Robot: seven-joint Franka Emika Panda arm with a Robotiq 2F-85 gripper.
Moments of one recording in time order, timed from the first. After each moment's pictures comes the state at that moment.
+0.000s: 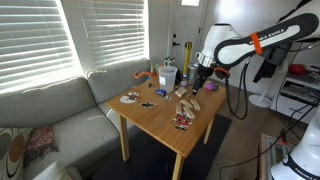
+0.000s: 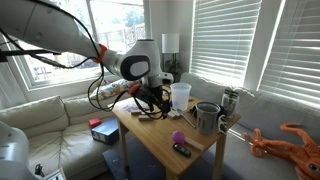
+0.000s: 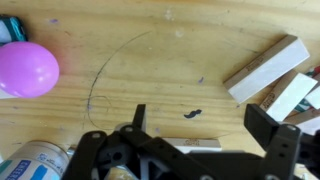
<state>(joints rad) -0.05 -0.21 -0.06 -2.34 -0.04 2.28 -0.07</state>
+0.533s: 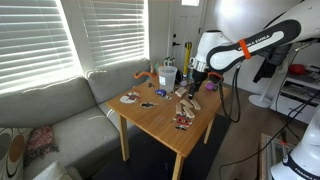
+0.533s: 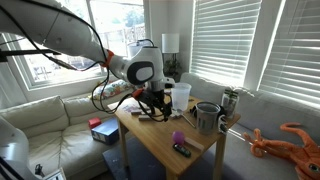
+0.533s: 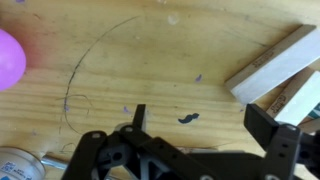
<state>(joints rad) -0.04 -0.11 -0.05 -2.30 -0.03 2.31 -0.07</state>
